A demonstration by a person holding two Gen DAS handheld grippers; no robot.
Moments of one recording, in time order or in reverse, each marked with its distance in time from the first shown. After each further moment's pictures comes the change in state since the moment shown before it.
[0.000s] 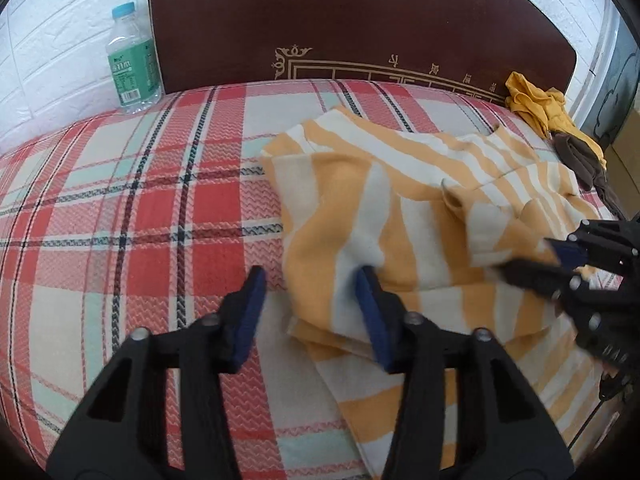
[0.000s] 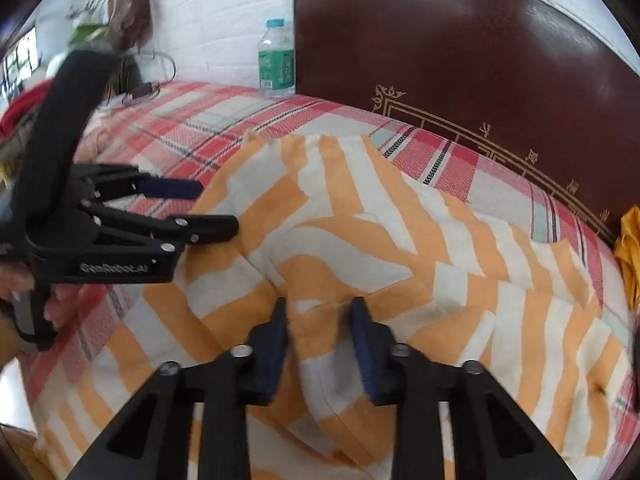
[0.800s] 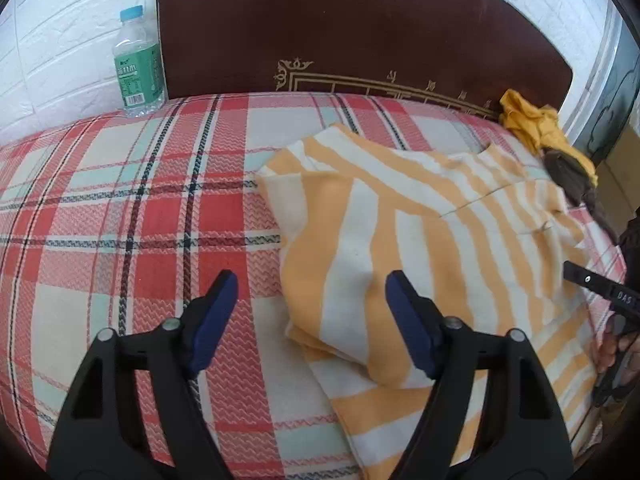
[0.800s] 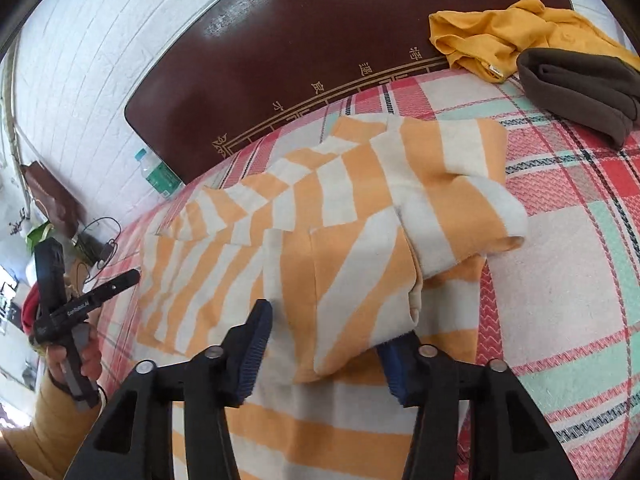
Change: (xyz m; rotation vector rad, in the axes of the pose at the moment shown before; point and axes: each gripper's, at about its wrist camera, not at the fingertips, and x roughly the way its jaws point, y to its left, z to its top) left arm -0.007 -0.001 0.006 -0.027 -0.013 0.007; right arm -0.062 -0.137 -0.104 0.586 -0.102 0.047
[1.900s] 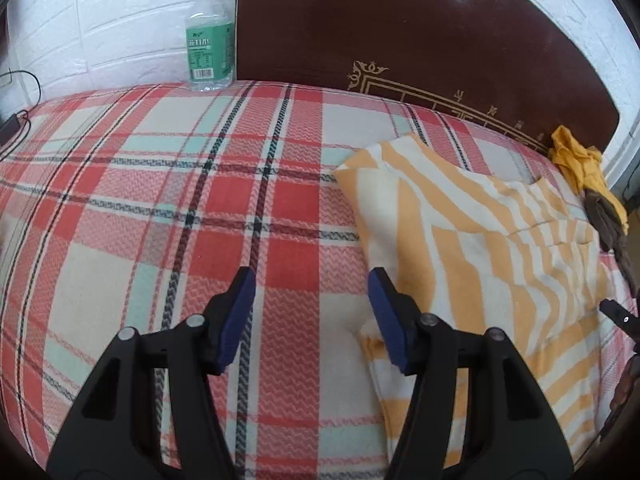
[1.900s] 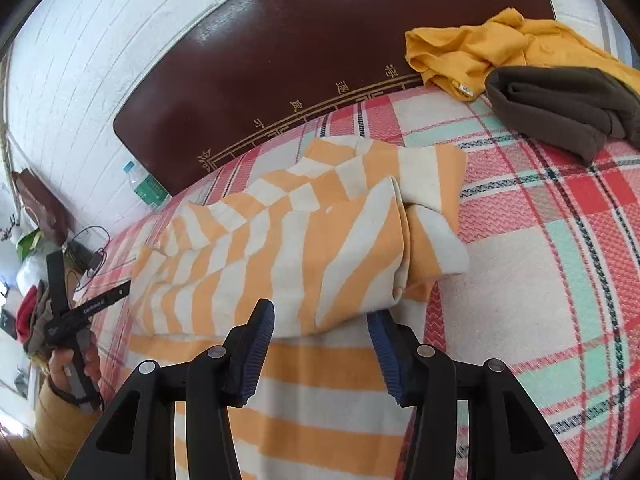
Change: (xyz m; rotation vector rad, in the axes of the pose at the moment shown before) left arm -0.014 0.036 -0.009 -0.181 -0.007 0.061; right arm -0.034 -0.008 0.005 -0.017 -0.006 -0.044
